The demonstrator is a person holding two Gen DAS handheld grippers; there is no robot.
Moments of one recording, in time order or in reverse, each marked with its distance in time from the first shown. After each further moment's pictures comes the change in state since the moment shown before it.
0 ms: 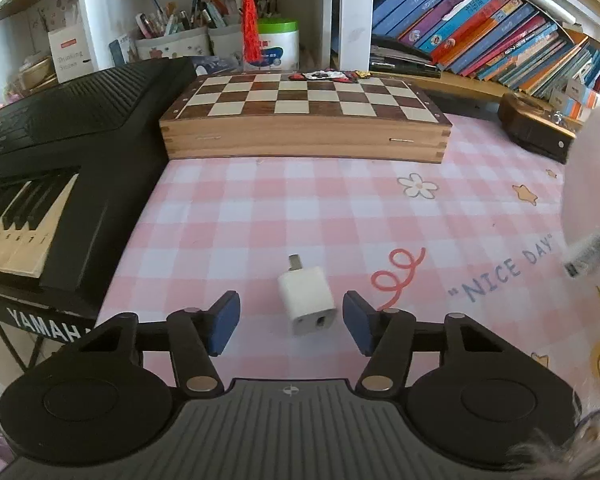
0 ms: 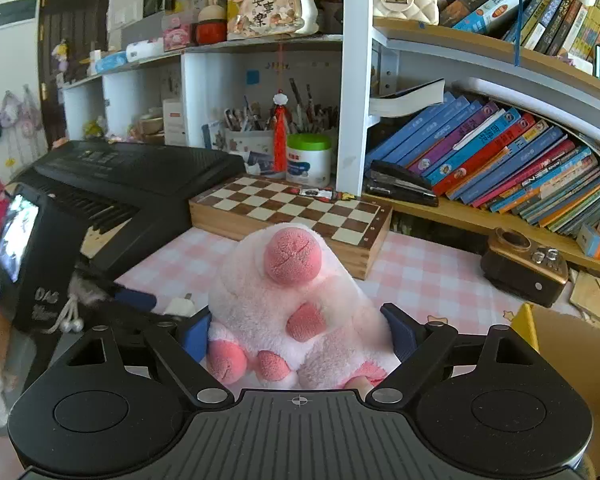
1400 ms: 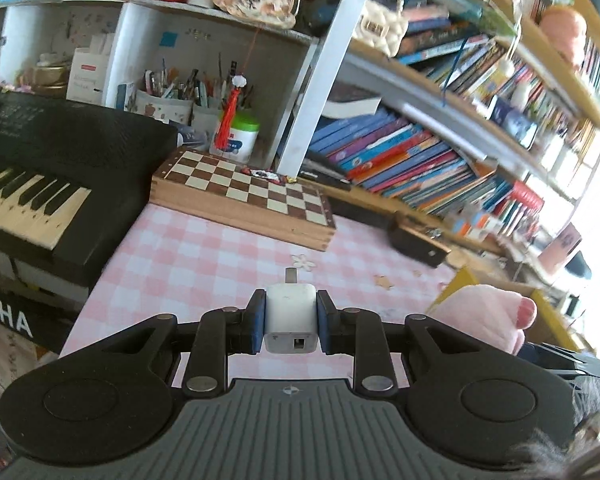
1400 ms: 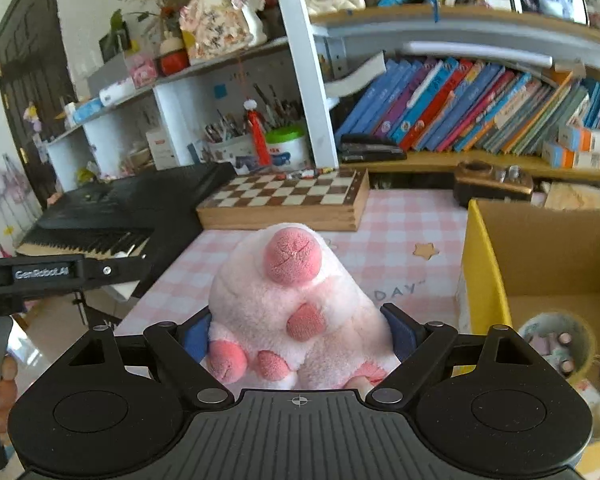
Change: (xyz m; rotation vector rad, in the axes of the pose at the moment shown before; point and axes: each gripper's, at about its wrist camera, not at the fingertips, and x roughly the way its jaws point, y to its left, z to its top) left arm -0.158 0.019 -0.038 -0.249 -0.242 -0.289; right arm -0.089 -0.006 -0.027 0.222 0.006 0.012
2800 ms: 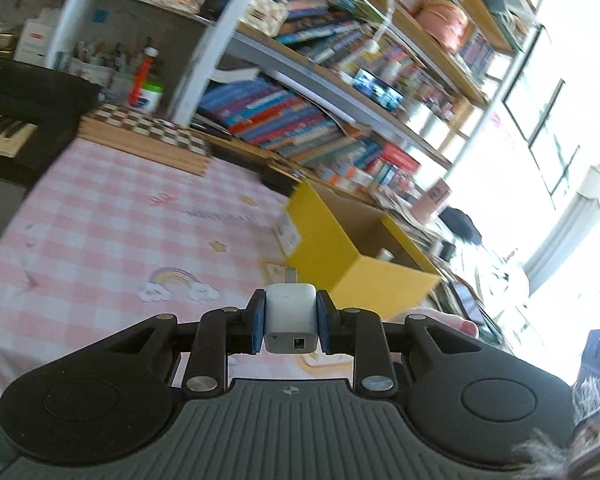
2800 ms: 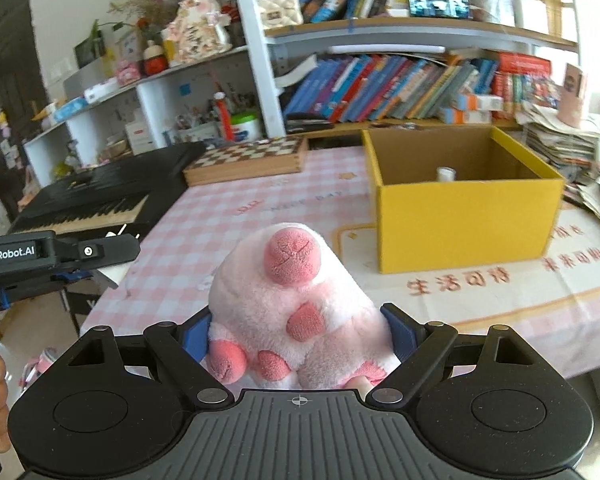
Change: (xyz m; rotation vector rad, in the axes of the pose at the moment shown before) left arm -0.148 -0.042 -0.113 0.014 0.064 -0.320; right arm -0.181 0.043 -0.119 0.135 0.018 -0.204
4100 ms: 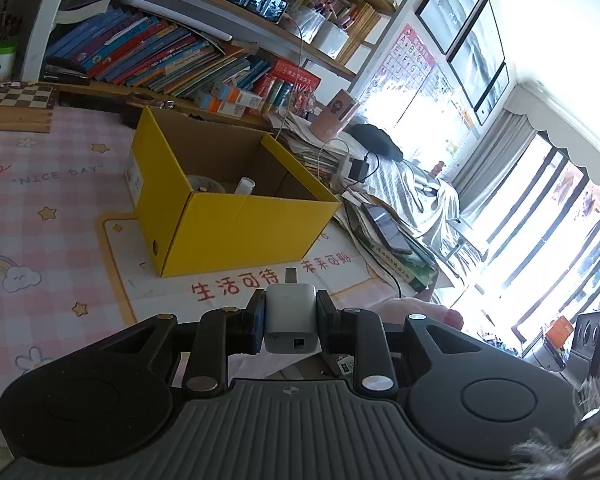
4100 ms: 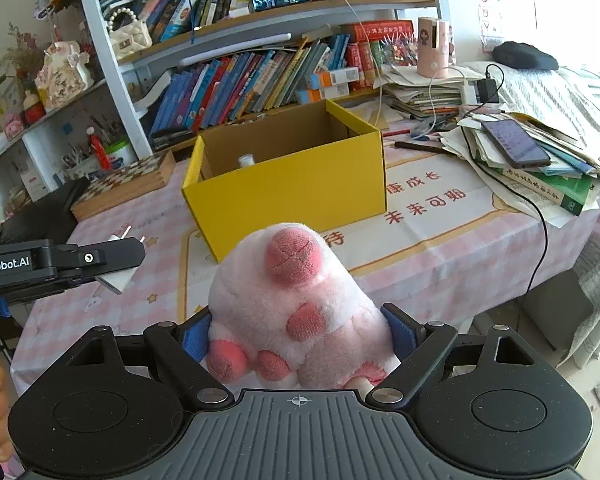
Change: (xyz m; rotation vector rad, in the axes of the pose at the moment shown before) left arm 0.110 -0.108 -0.012 0.142 0.205 -0.230; right arm -0.033 -0.120 -0.012 0.211 0.012 -0.210
